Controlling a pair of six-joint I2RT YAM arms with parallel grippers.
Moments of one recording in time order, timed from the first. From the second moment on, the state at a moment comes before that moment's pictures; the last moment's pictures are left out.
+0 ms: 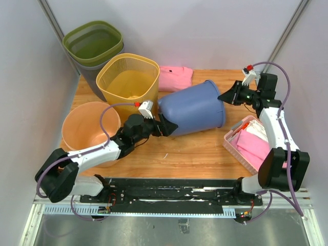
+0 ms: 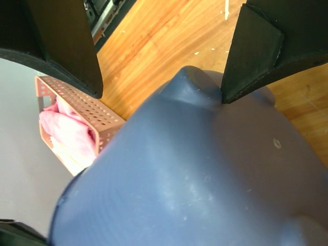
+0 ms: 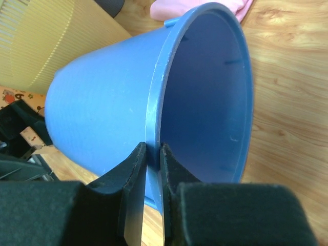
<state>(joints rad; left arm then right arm) -0.73 1.30 0.58 0.51 0.06 -0.72 -0.12 1.41 1.18 -0.35 -0.85 0.16</state>
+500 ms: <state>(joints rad) -0.83 1.29 0.93 0.34 0.19 -0.64 -0.24 1.49 1.11 -0.05 -0.77 0.35</state>
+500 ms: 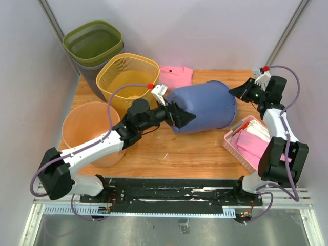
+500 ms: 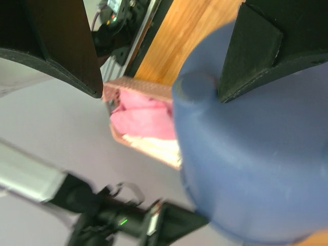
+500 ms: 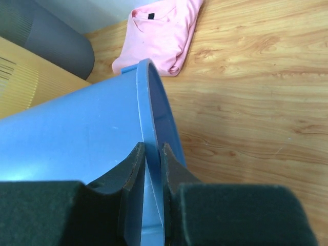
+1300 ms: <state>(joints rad) -0.86 1.80 1.56 0.27 0.33 -0.56 -0.22 1.76 1.11 -0.13 -0.61 0.50</state>
